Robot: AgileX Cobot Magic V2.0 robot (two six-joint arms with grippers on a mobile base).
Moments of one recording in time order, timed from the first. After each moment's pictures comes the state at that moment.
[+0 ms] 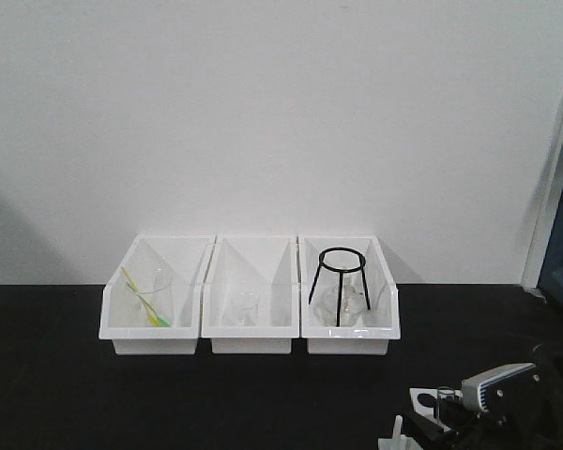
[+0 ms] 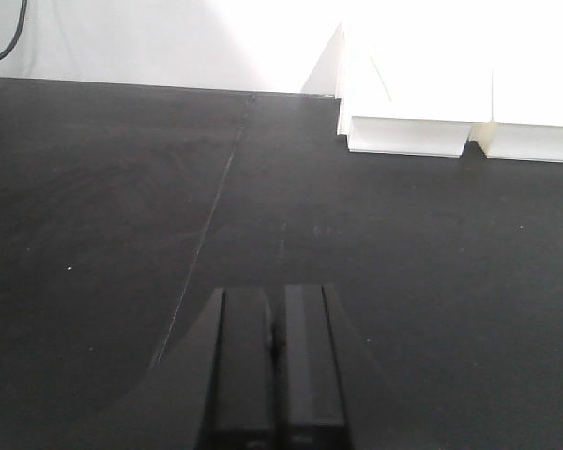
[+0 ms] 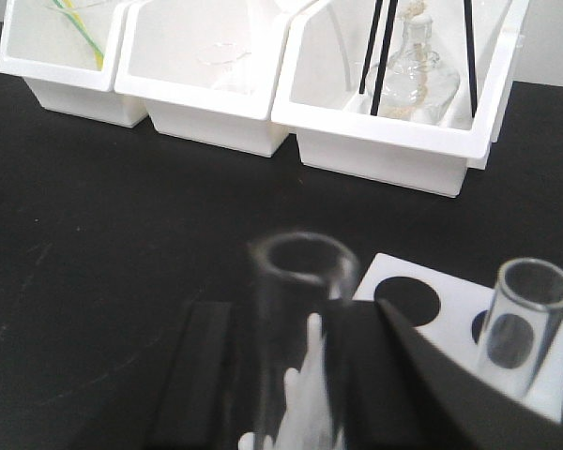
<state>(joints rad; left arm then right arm) 0.08 -0.01 0.03 0.05 0.29 -0.16 0.13 1.54 -0.48 -0.55 -0.65 0.41</state>
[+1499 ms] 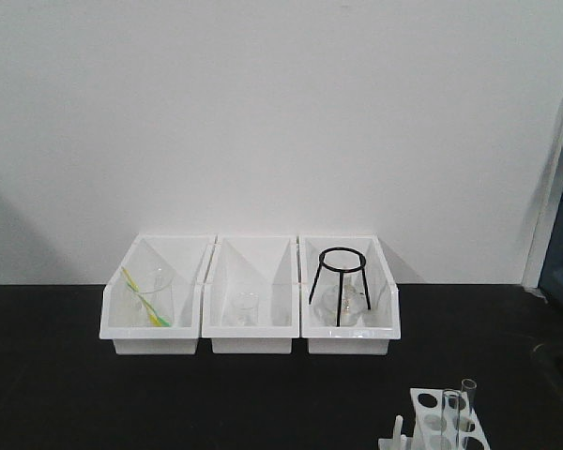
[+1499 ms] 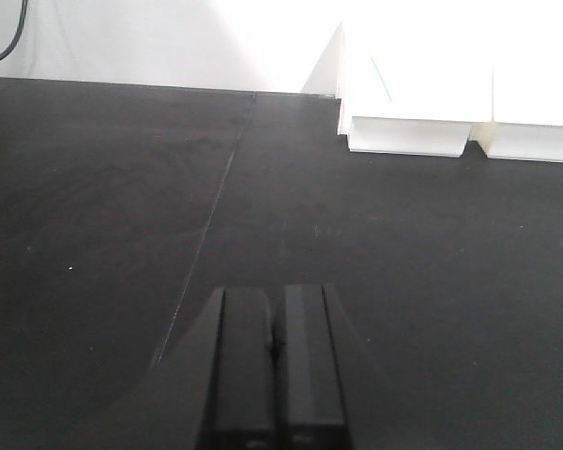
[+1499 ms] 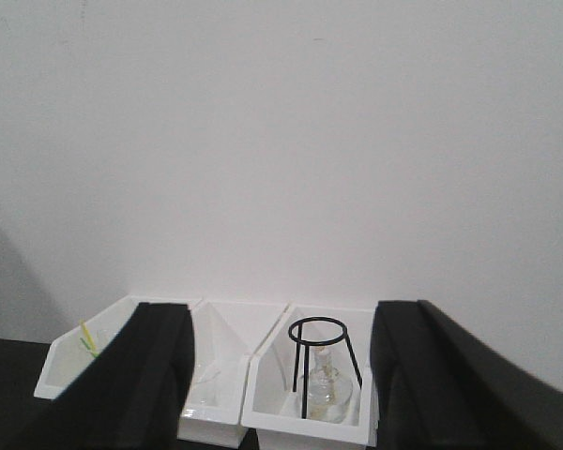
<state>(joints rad) 0.08 -0.01 0.03 0.05 0.29 -0.16 0.13 0.51 -0.47 -1.06 -0.16 1.14</state>
